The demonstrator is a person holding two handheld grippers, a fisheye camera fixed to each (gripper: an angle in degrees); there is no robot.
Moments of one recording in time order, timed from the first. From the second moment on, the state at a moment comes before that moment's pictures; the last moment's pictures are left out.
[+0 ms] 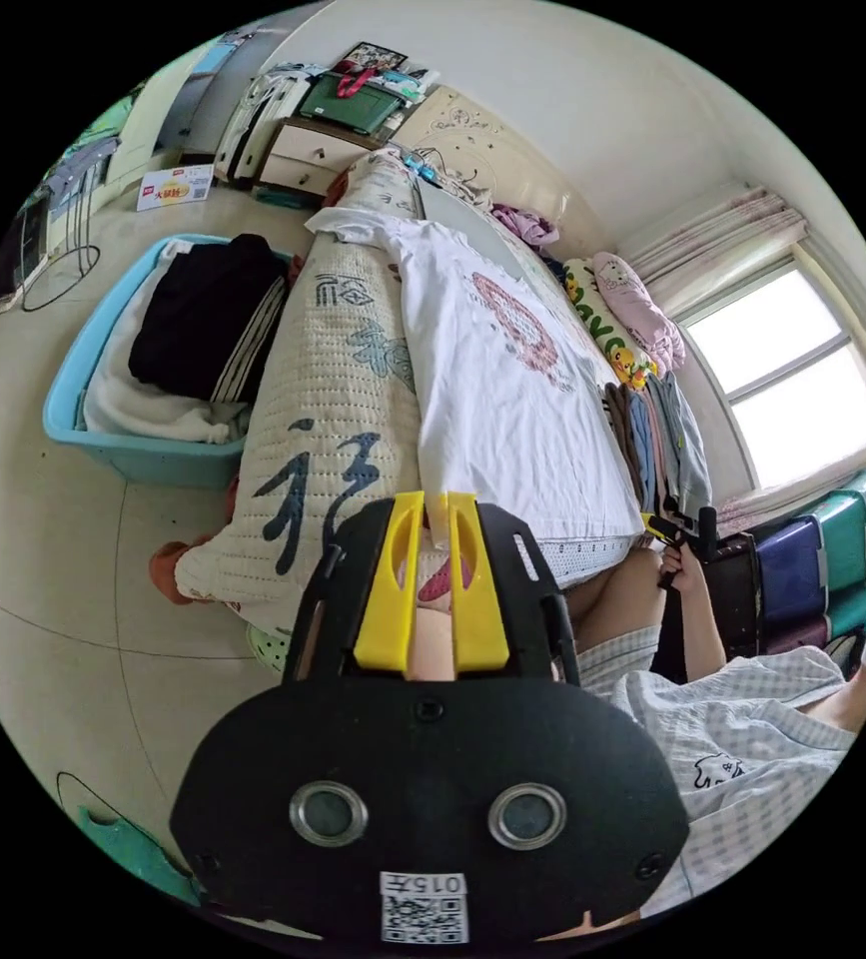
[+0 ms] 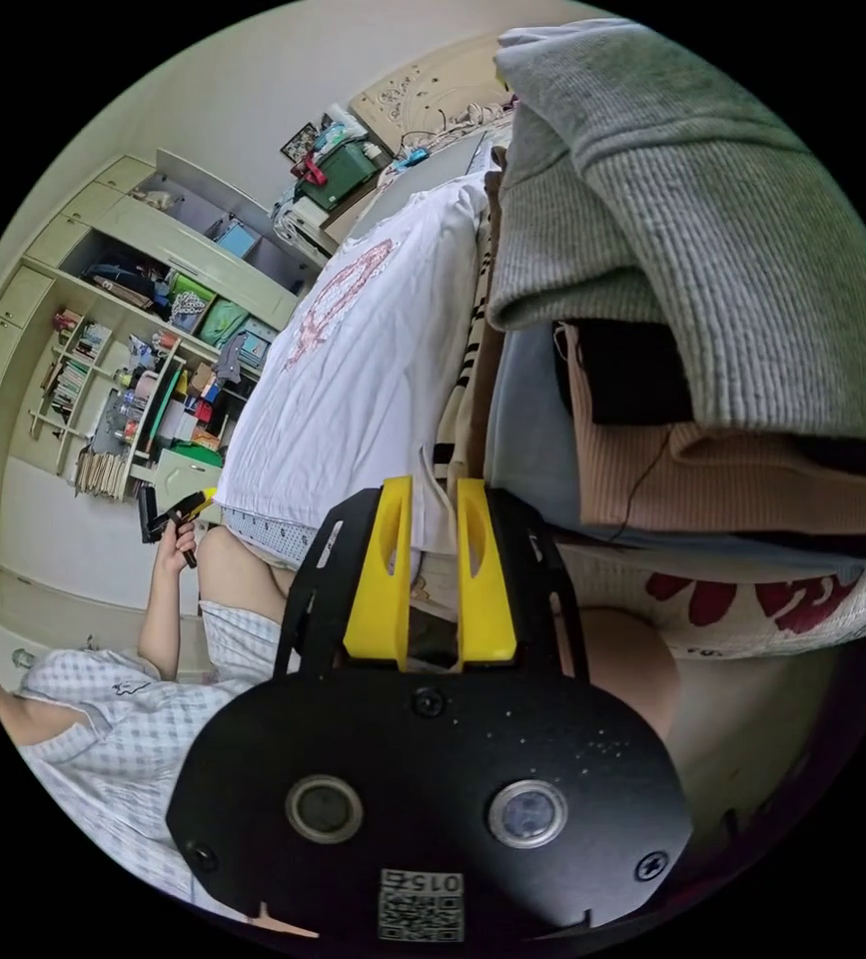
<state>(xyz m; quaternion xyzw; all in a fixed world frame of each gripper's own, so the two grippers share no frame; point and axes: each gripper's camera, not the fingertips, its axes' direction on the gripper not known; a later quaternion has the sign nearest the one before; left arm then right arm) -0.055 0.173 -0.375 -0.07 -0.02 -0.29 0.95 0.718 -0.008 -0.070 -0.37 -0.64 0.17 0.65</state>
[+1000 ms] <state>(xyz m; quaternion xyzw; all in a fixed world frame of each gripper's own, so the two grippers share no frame) 0.005 0.209 -0.412 -0.15 -0.13 -0.24 0.95 0.758 0.023 0.081 -0.38 -0.63 0.09 0.68</state>
